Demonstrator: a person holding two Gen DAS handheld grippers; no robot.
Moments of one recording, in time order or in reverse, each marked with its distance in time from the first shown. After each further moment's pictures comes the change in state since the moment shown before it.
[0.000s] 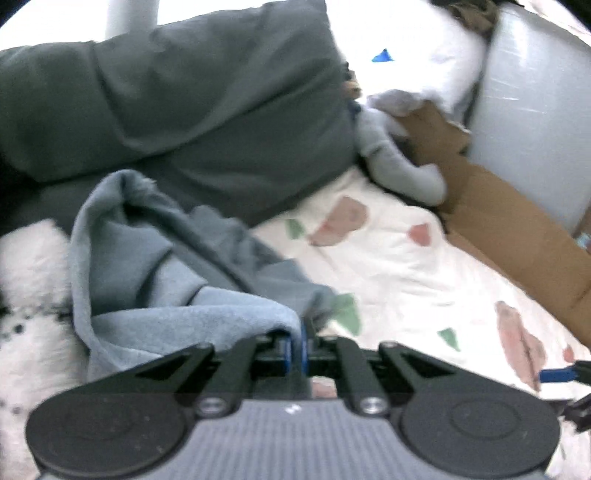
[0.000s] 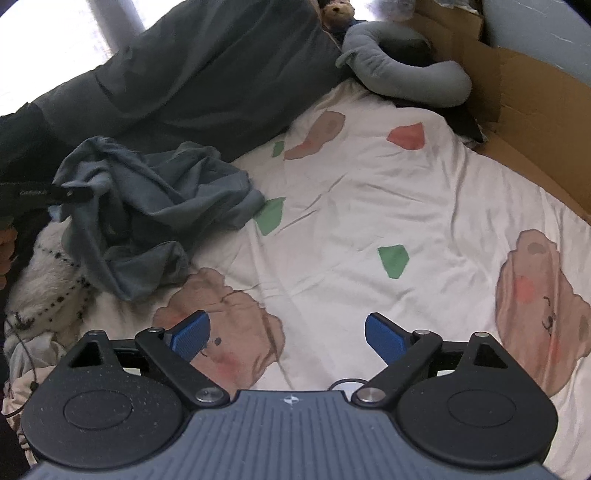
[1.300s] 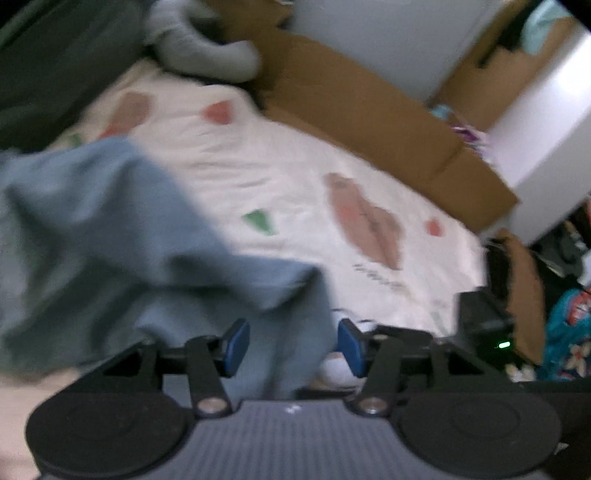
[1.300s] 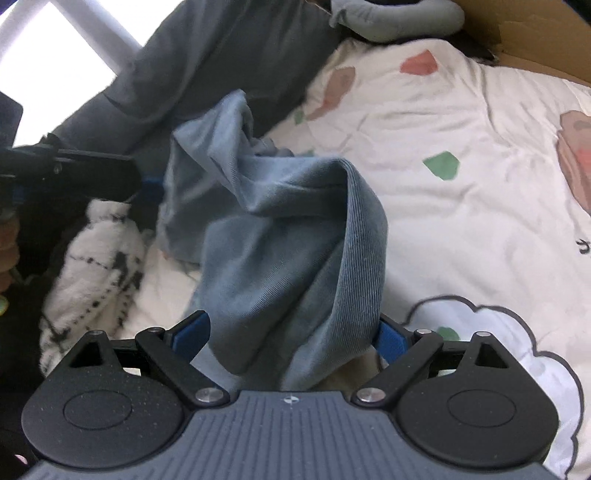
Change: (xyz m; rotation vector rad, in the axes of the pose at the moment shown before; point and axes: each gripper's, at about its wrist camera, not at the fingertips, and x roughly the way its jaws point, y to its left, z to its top) left arm 0.036 -0.103 -0.032 0.196 0.366 -0.383; right arm 0.055 -0.006 -0.086 0.209 -0.026 0.169
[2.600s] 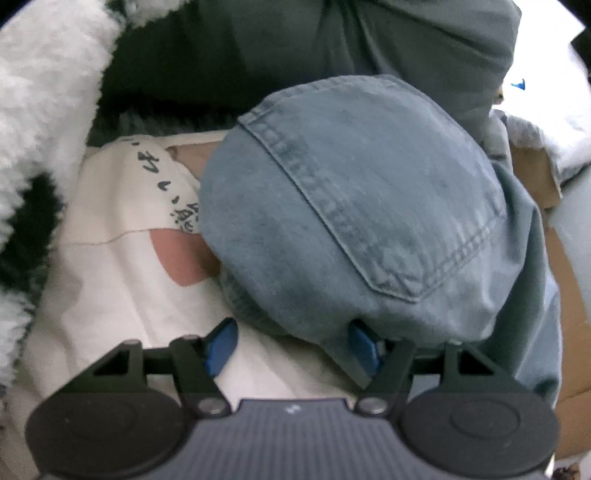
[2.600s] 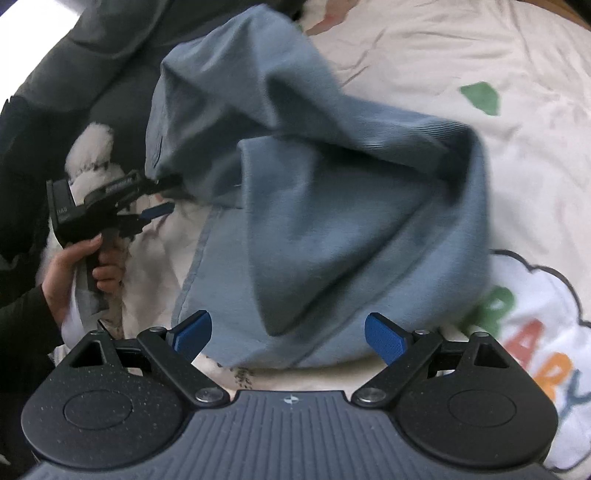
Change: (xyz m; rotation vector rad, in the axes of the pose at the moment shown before) left arm 0.012 0.266 -0.080 -0.710 -0.350 0.217; right arm 0.052 0.045 0.021 0.047 0.296 -0.039
